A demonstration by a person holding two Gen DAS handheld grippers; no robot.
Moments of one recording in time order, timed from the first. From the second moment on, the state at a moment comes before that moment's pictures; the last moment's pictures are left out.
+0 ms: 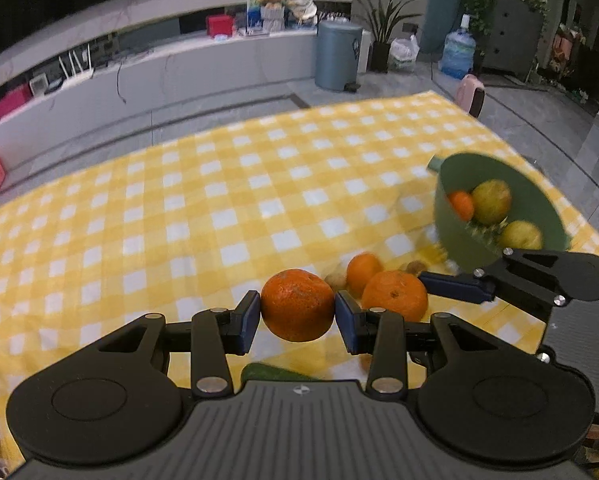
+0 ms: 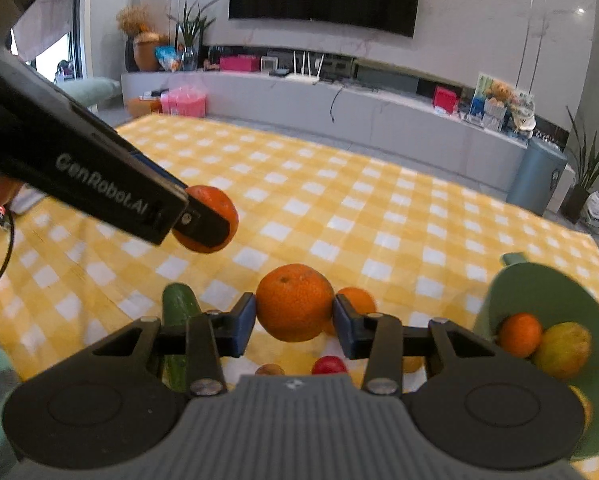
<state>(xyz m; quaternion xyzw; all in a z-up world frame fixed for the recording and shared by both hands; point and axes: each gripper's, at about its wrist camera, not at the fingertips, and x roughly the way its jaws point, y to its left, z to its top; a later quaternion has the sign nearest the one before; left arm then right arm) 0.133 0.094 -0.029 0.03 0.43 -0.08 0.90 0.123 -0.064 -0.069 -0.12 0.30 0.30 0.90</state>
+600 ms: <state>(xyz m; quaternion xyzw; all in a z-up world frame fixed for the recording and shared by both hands) 0.120 -0.015 0.015 0.06 0.39 -0.15 0.91 0.090 -0.183 -0.025 -0.10 0.28 0.25 0.92</state>
